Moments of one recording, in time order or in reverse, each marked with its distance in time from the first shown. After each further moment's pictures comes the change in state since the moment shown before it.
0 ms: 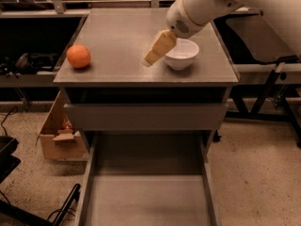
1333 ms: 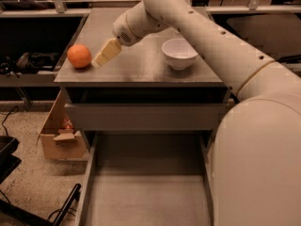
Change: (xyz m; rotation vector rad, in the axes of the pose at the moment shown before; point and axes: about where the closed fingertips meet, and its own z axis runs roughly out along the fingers) arm -0.100 0.009 0.167 -0.167 -0.242 -0.071
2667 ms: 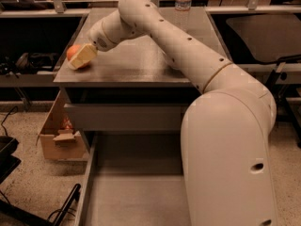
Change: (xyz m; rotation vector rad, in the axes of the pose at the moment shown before) arm -0.034 0.021 0.081 -0.110 -0.080 0.013
